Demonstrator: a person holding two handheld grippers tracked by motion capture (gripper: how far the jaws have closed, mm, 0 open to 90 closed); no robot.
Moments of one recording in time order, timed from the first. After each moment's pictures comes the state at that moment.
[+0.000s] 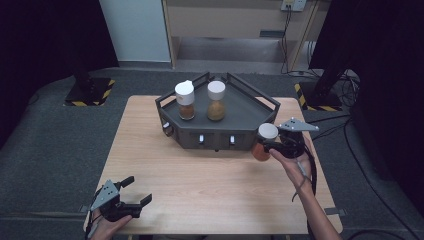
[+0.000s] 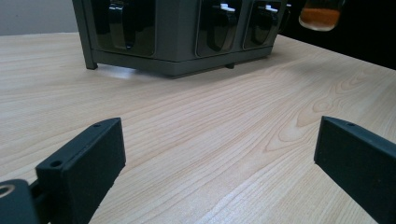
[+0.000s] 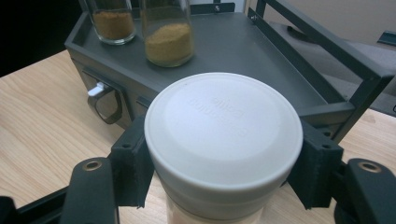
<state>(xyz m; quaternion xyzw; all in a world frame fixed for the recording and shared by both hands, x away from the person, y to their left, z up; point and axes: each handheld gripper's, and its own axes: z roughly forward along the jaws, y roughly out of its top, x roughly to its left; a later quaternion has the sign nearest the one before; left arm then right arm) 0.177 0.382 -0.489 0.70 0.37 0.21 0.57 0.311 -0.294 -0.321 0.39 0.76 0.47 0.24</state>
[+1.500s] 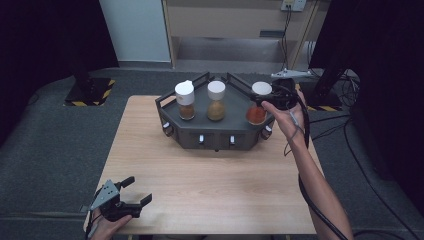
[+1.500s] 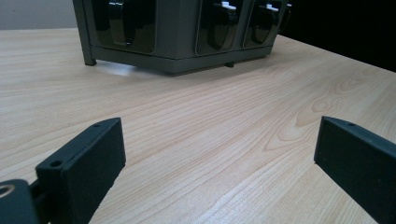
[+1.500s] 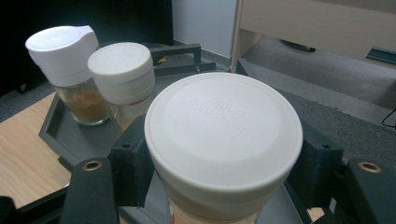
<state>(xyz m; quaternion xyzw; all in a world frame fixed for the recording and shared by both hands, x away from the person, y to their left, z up) 0.178 0.383 -0.491 0.70 0.38 0.21 0.57 0.398 -0.262 -0.236 0.40 0.75 0.46 0.24</state>
